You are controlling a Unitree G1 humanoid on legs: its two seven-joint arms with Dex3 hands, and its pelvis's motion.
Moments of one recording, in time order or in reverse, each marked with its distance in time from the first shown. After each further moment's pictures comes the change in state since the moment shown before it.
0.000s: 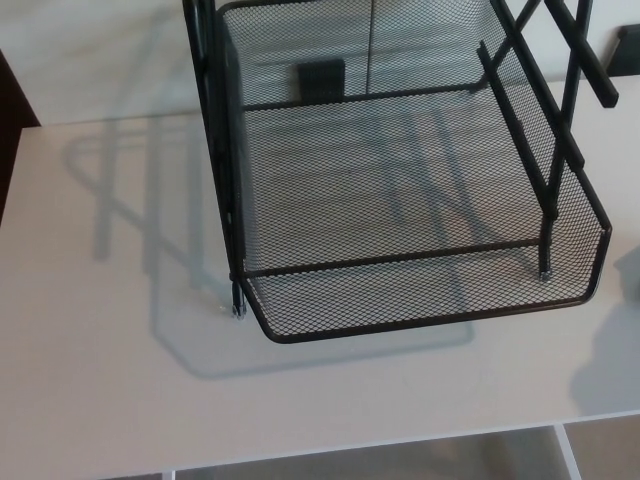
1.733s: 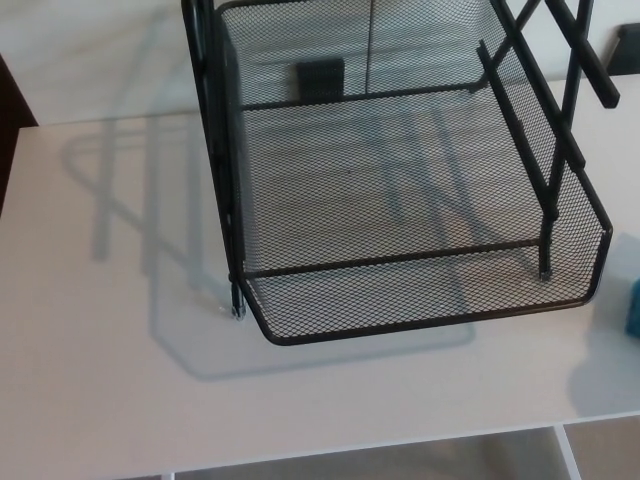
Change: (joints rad) left_arm -0.054 0.002 -0.074 0.034 0.017 0.000 0.002; right_arm 0.044 0.129 -0.214 -0.028 0.086 -0.027 0.199
